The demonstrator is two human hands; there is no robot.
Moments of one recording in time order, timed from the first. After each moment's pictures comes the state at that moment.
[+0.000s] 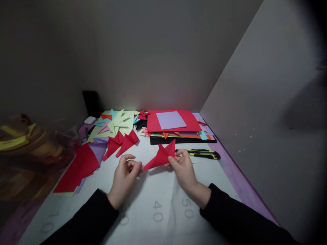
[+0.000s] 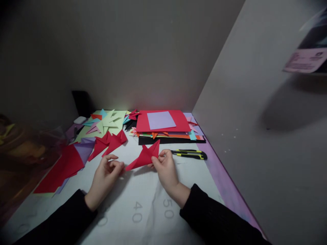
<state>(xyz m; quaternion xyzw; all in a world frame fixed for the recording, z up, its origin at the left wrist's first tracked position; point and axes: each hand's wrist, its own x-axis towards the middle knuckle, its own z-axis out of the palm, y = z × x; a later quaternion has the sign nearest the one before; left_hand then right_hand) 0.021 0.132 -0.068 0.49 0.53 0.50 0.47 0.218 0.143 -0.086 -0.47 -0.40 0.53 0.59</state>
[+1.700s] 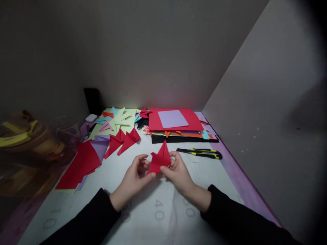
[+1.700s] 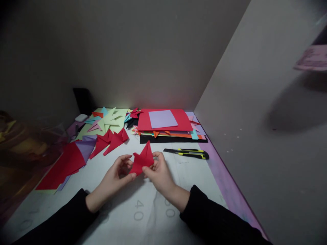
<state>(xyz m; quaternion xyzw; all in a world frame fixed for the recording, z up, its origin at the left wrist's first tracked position) 0.029 0.126 -0.069 0.56 0.49 0.42 0.52 0.203 0.130 -0.080 -0.46 -0.42 0.60 0.50</state>
